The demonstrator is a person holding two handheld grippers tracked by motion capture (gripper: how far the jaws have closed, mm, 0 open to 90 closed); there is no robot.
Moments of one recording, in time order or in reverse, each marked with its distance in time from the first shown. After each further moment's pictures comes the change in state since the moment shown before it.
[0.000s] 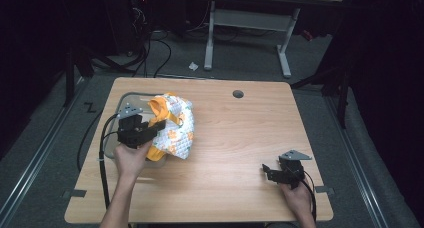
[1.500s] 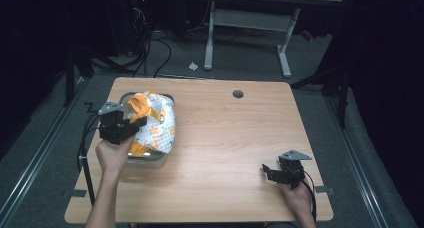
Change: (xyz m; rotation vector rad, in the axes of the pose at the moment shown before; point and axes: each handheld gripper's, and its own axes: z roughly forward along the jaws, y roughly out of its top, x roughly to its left) left arm 0.045 0.000 -0.014 0.016 0.109 -0.034; right arm 0.000 0.000 0.000 0.000 0.000 0.000
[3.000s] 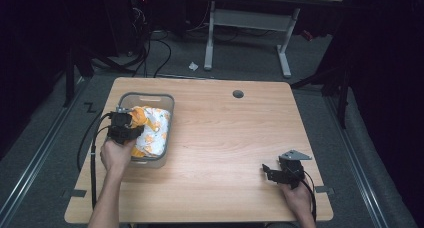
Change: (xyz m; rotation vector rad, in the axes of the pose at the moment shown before) left arm 0.025 -0.021 0.055 0.247 0.201 0.030; right arm 0.000 0.000 0.000 0.000 0.000 0.000
